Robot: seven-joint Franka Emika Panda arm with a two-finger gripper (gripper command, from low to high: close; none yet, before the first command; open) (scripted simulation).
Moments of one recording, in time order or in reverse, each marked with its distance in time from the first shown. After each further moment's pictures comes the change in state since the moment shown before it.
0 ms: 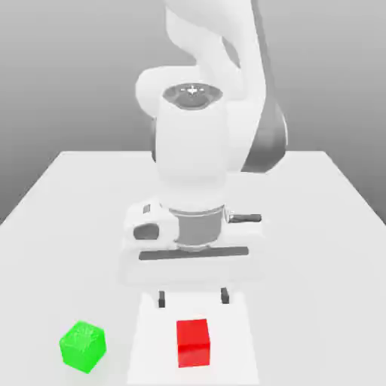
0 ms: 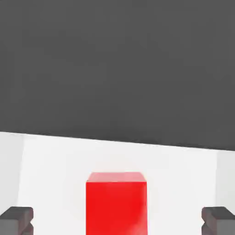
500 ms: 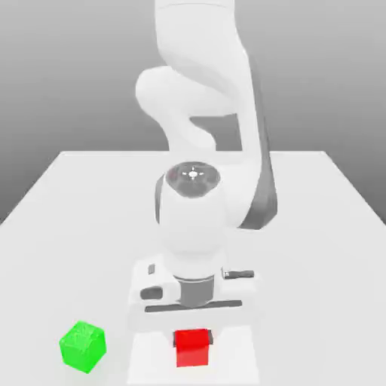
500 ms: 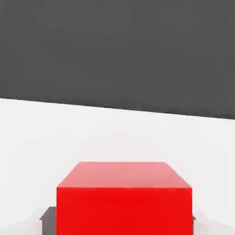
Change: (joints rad) arm -0.005 0.074 0.006 0.006 0.001 0.058 -0.002
